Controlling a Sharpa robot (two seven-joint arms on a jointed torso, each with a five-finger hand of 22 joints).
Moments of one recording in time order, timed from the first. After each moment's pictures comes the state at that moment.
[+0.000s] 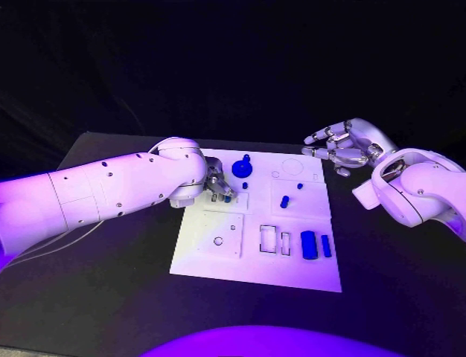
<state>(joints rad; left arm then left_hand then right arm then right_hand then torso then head) 1.23 -0.61 -0.03 1.35 -1.19 0.18 -0.66 0.89 -0.11 0.54 0.25 0.04 0.88 0.03 0.71 0.81 1.34 -0.04 1.22 1.12 1.47 -0.09 1.57 1.31 0.05 1.47 0.00 1.48 1.31 1.30 -0.89 -0.12 1.57 -0.78 -0.48 0.08 1.29 -0.04 0.04 0.11 0.40 0.91 0.16 0.18 0.21 1.25 0.07 1.27 1.24 1.47 -0.01 1.37 1.31 0.10 1.38 0.09 1.01 1.05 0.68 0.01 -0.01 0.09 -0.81</state>
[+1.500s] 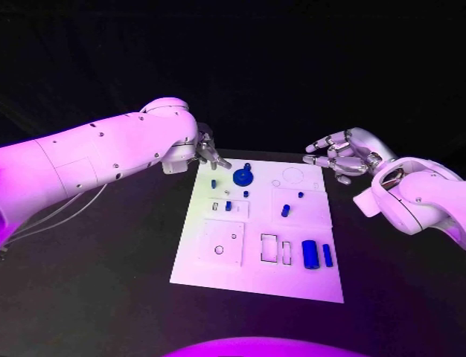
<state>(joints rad) 1.38 -0.57 -0.01 1.18 -1.13 0.24 -0.65 1.07 -0.05 0.14 0.29 0.04 0.81 0.09 0.56 0.64 1.25 0.00 1.14 1.00 1.47 -0.07 1.57 1.31 0.05 1.47 0.03 1.44 1.31 1.30 -0.88 -0.12 1.54 -0.78 -0.48 0.08 1.29 -0.04 0.04 0.11 0.40 0.91 0.16 0.18 0.21 1.25 0.07 1.27 1.24 1.47 -0.01 1.37 1.31 0.10 1.38 0.09 1.00 1.05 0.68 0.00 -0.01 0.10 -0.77</state>
